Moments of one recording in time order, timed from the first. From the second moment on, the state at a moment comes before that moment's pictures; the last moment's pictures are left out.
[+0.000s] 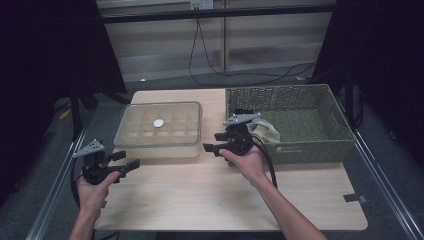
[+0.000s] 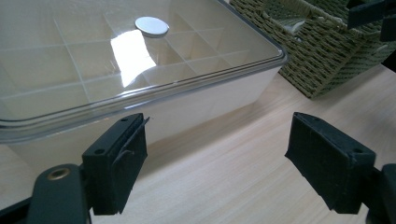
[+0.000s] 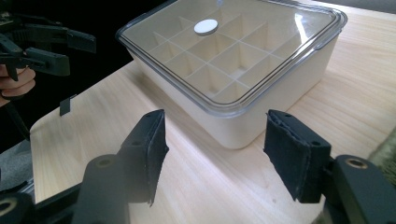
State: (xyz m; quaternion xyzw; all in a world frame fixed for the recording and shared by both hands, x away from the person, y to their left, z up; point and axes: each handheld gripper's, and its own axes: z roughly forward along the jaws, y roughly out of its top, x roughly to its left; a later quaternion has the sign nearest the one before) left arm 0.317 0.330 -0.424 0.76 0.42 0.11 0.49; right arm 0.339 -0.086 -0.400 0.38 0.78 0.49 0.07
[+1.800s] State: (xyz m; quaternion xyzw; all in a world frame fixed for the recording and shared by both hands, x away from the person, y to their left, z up) left arm 0.419 0.380 -0.409 0.75 0.49 0.10 0.44; right arm 0.472 -0.042 -0.399 0.44 0.81 0.38 0.06
